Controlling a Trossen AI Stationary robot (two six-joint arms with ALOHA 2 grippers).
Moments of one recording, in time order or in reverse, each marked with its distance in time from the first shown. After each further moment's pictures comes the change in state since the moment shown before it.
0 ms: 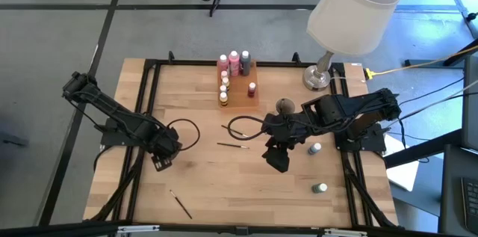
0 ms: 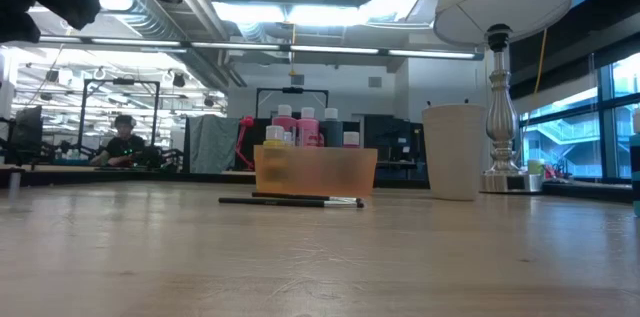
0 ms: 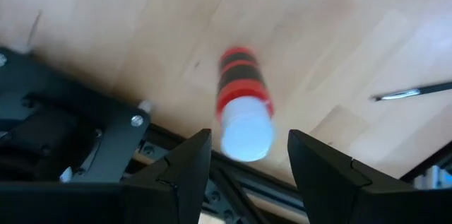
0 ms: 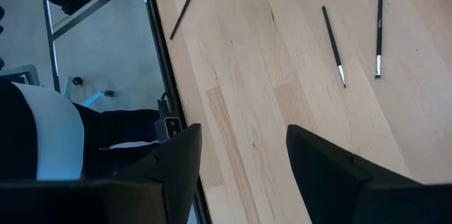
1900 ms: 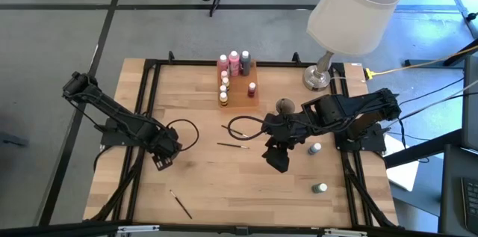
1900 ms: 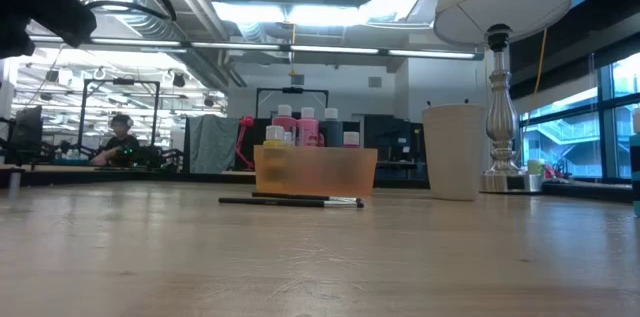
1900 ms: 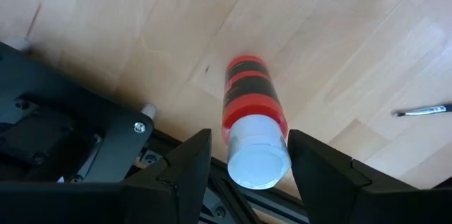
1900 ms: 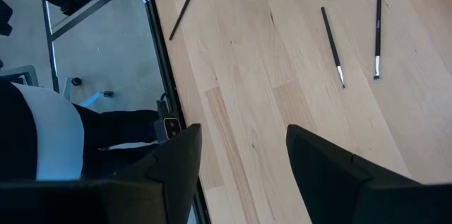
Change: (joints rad) left arm 0.000 -0.001 -0.068 0.049 -0.015 -0.038; right arm 0.000 0.000 0.000 0.000 0.004 0.000
